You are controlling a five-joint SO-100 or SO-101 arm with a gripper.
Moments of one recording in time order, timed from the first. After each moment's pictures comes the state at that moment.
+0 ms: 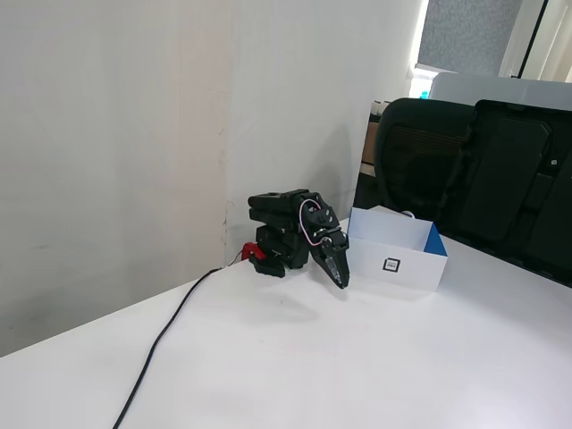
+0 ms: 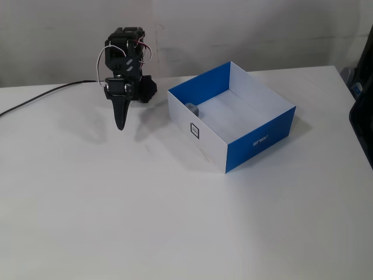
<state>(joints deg) -7.6 194.0 169.9 68.6 -3.9</state>
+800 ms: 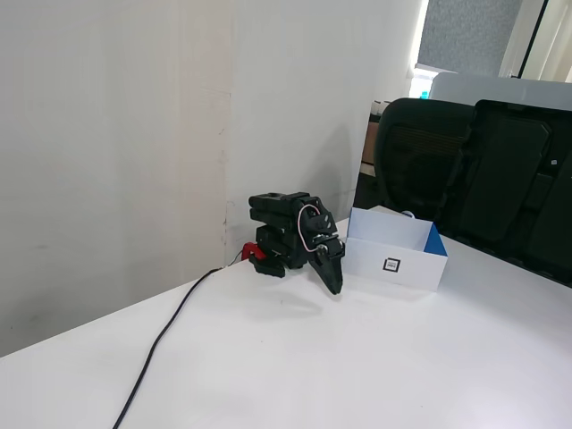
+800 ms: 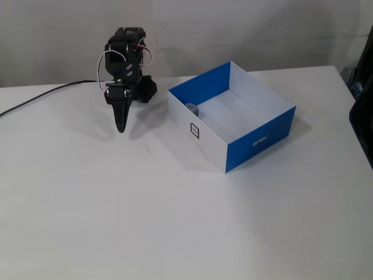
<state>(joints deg) -9.1 194.0 176.5 71.3 -2.8</state>
